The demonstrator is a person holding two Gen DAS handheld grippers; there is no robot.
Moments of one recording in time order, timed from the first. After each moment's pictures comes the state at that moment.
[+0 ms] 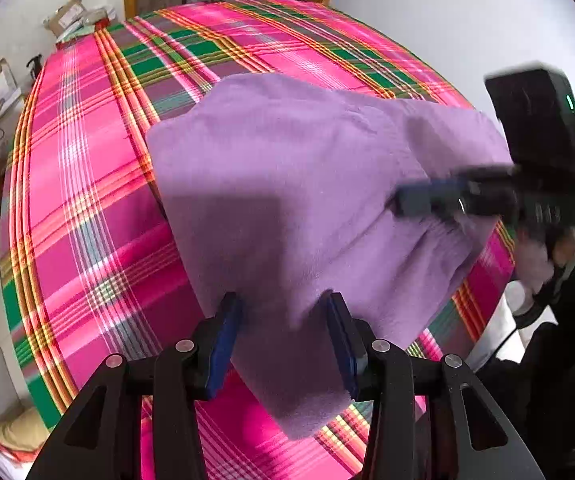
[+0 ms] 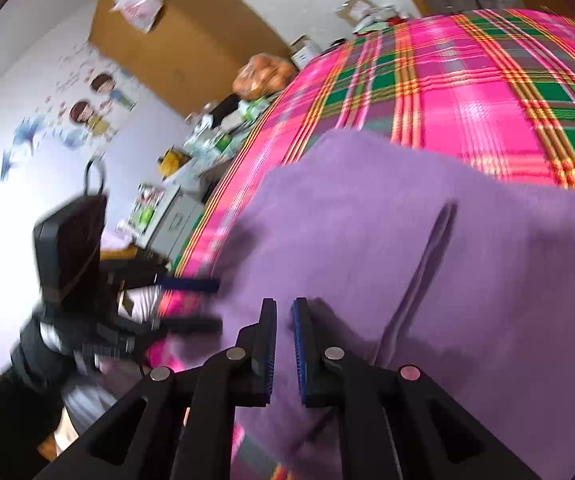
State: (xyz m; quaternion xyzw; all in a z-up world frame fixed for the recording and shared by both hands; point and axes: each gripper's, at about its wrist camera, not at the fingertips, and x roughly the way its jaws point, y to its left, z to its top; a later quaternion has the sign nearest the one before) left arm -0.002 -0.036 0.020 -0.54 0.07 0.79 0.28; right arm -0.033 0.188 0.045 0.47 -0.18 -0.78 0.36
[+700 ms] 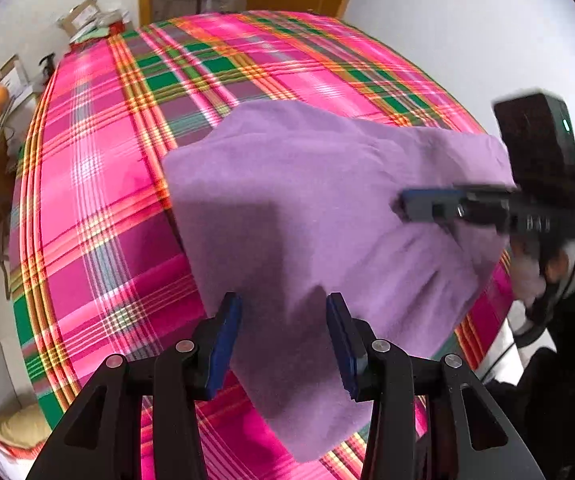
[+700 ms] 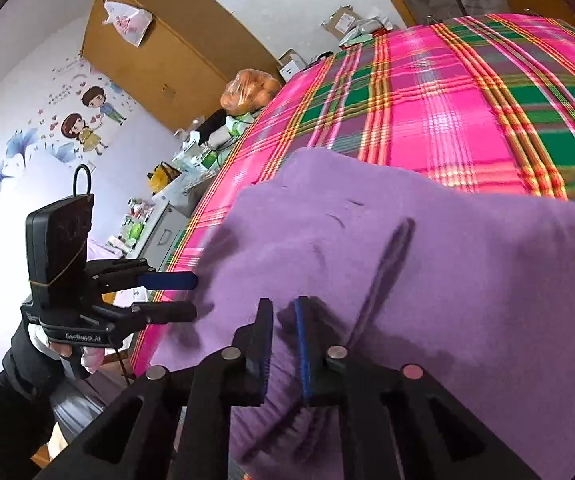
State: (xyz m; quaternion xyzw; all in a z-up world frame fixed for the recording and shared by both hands) left arm -0.022 -0.036 0.026 -0.54 0.04 0.81 0.25; right arm -0.027 0.212 0.040 0.46 -0.18 -0.80 0.34
